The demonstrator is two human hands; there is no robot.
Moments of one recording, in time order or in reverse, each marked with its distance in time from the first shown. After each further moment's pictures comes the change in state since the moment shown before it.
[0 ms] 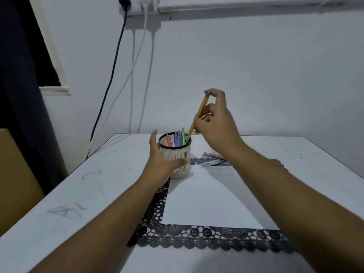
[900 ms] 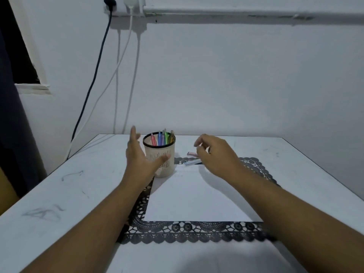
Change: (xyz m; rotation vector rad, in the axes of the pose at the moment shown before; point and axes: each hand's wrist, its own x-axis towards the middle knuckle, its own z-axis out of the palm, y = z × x) left_hand 0.000 -0.012 -0.003 0.252 0.213 0.166; right_hand -0.050 0.056 -0.036 -0.460 -0.165 0.100
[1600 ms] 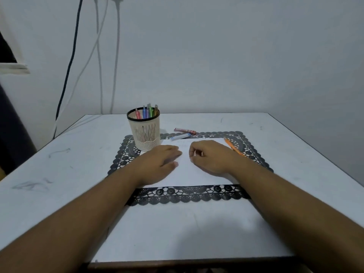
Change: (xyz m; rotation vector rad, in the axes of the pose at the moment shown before) left_hand -0.054 0.012 0.030 0.594 -0.787 0.379; right_hand -0.065 0.041 -0.011 -0.197 -0.449 0.001
